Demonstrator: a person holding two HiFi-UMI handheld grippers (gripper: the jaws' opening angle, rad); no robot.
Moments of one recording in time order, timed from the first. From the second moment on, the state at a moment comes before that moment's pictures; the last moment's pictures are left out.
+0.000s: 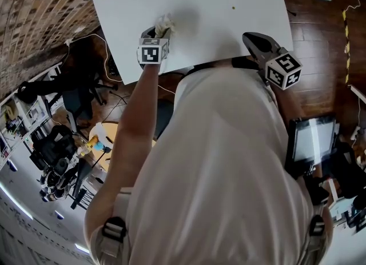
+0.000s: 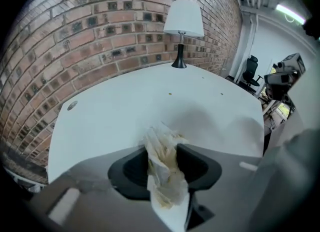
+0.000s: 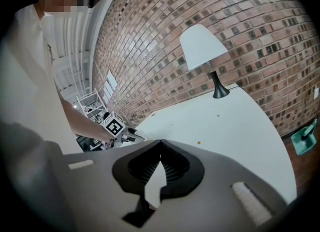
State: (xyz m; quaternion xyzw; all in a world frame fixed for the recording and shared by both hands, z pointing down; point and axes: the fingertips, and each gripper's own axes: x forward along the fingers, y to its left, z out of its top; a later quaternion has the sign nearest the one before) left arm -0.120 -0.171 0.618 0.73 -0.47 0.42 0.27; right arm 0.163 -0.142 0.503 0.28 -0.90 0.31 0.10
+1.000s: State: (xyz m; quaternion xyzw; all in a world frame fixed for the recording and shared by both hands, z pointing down) left arm 0.003 -0.172 0.588 0.80 -0.43 0.32 0.27; right arm 0.174 -0.161 0.498 0.30 -0.90 0.30 0.10
